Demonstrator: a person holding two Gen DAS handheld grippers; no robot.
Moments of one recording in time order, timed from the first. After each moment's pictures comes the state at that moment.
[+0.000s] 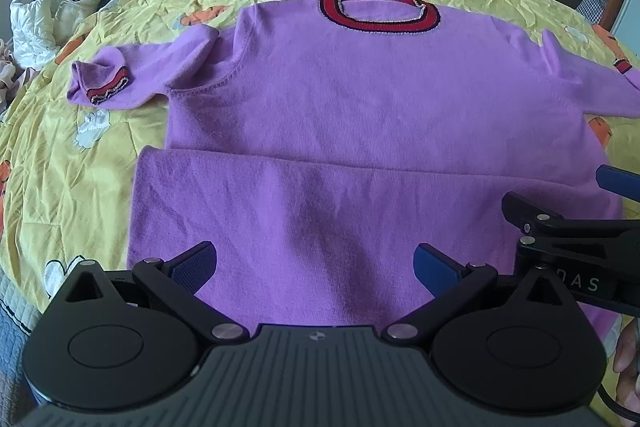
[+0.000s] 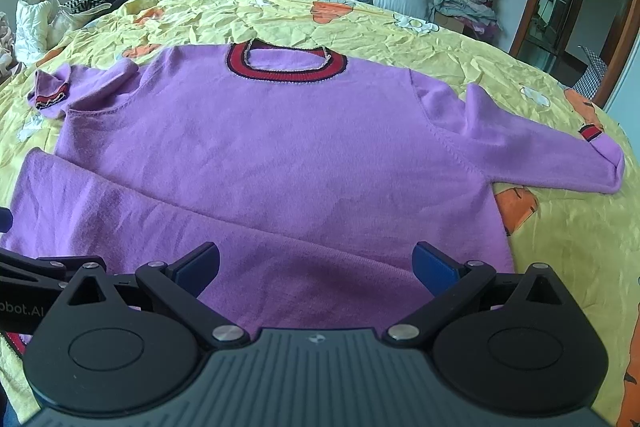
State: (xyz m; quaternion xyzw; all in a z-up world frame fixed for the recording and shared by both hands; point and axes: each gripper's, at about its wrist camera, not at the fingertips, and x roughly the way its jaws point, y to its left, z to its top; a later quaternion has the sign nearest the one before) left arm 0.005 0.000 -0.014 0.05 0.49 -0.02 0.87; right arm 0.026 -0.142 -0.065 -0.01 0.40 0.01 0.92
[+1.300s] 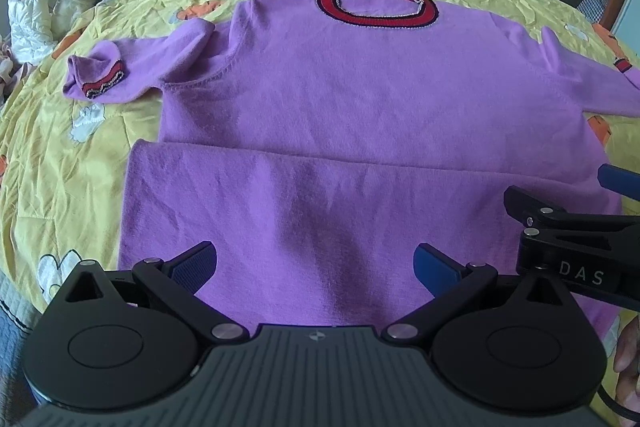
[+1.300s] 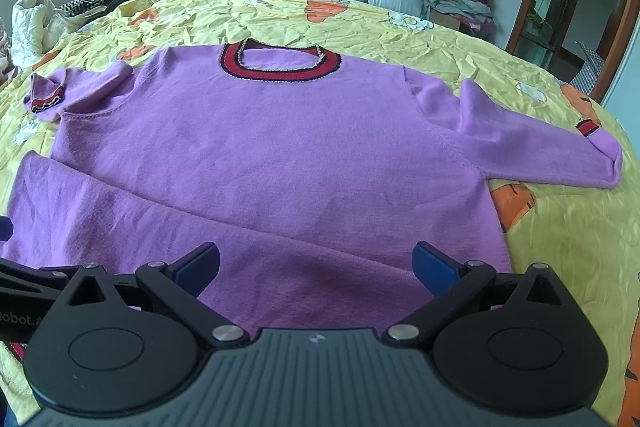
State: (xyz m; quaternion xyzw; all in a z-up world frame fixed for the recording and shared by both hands) left arm 0.006 0.001 -0.018 0.05 0.50 -0.02 0.87; right arm 0.026 -0.151 -0.067 -0.01 0.40 0.01 0.91
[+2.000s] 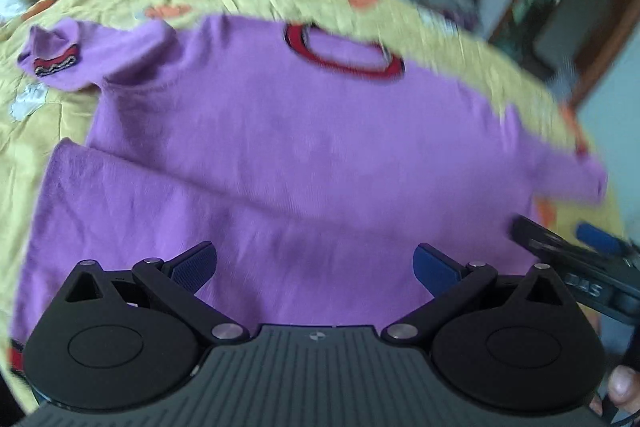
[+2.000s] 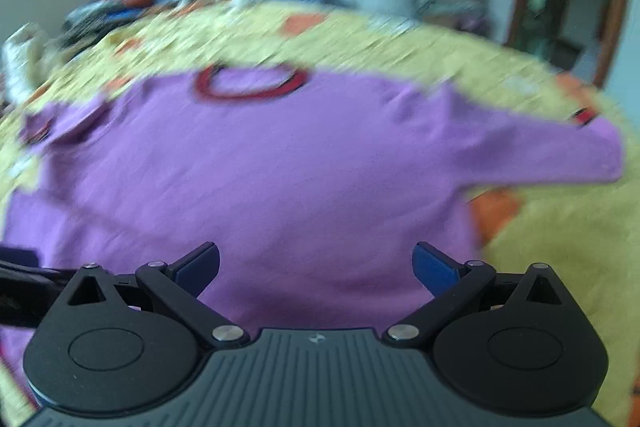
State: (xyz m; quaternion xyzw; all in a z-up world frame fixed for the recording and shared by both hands) left arm 0.028 -0.013 -0.025 -0.10 0.44 -0.06 0.89; right arm 0.040 -0.215 -0.063 0.01 0.35 -0.03 0.94
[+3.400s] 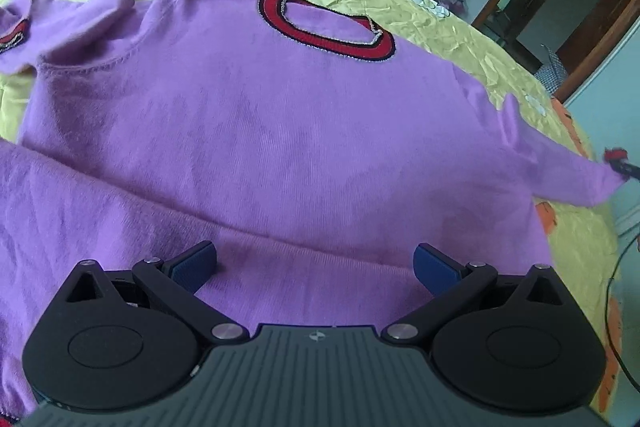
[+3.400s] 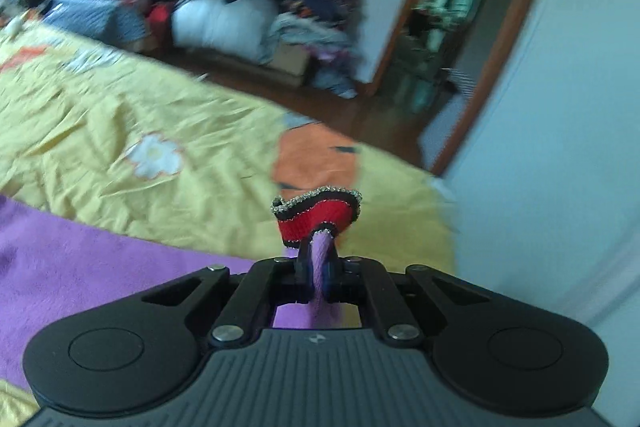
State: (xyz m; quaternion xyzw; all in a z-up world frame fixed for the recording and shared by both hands) left arm 0.063 -0.021 -0.061 -0.11 0.48 -0.10 0.87; right arm 0.168 -0.582 -0.076 -0.06 0.34 -0.19 0.92
